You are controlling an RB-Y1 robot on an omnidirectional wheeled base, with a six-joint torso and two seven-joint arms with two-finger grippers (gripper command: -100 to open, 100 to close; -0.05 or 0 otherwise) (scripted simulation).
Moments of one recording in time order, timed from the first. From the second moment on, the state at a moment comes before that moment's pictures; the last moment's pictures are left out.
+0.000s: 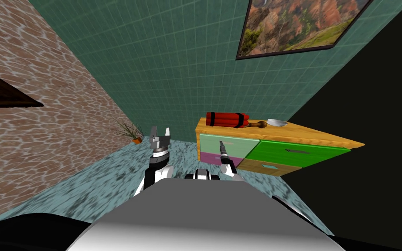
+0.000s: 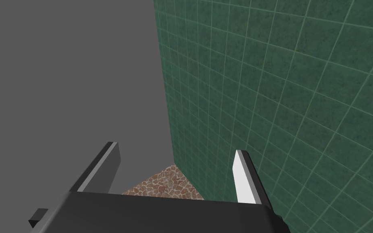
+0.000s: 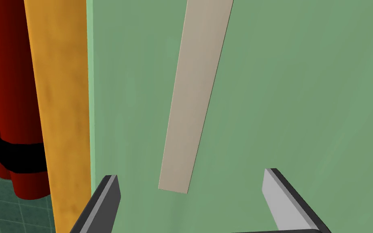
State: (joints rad) left arm 0.46 0.04 -0.04 -2.26 0.09 -0.65 0.06; right arm -0.09 -0.39 0.62 -1.14 -1.17 -0.80 -2.33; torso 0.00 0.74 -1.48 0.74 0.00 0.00
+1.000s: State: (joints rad) left arm 0.46 0.04 -0.04 -2.26 0.09 -0.65 0.06; right arm -0.06 -0.36 0.55 -1.15 -0.95 -0.84 -2.11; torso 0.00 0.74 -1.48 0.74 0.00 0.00
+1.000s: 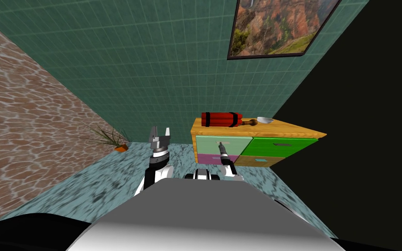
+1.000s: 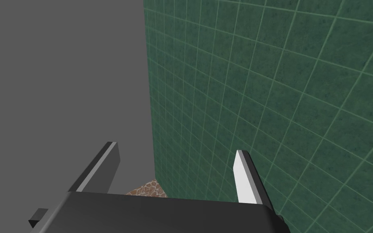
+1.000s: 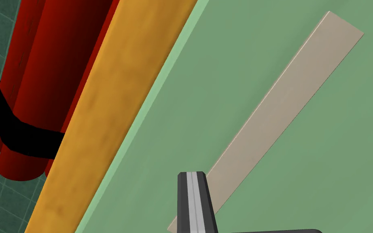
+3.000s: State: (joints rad) left arm 0.46 0.04 -0.04 -2.26 0.09 -0.65 0.06; right arm -0.02 -0.34 0.57 -1.29 -1.12 -0.71 -2.23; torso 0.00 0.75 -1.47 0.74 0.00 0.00
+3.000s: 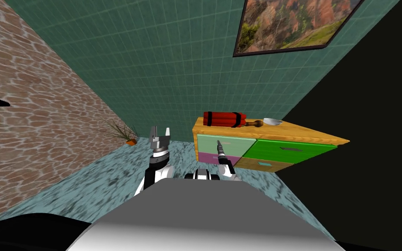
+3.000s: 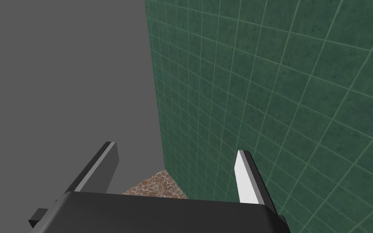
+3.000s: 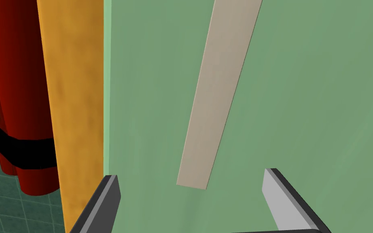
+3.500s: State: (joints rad) left arm 0.46 0.04 -0.04 -2.26 0.09 -0.65 0.06; right arm -0.01 -0.26 0.43 -1.28 -1.09 -0.71 -2.19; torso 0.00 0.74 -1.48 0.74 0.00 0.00
